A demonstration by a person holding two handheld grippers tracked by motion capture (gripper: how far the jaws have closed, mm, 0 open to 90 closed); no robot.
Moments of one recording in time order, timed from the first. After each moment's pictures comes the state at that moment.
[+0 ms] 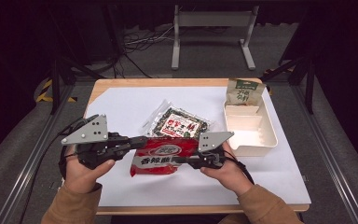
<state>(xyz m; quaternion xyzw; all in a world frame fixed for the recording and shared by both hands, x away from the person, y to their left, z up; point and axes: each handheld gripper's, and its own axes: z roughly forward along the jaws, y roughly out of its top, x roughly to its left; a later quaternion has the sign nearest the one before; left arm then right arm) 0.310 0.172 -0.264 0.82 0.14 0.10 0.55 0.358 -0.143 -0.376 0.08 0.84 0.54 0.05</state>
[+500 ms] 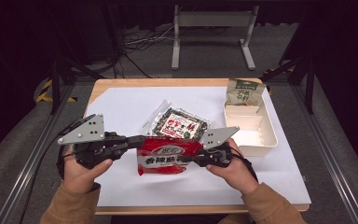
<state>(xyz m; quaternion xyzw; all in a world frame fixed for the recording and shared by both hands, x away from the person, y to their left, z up) 0.311 0.177 -0.265 0.81 0.14 0.10 0.56 0.356 -0.155 -0.355 0.07 0.85 0.52 0.04</state>
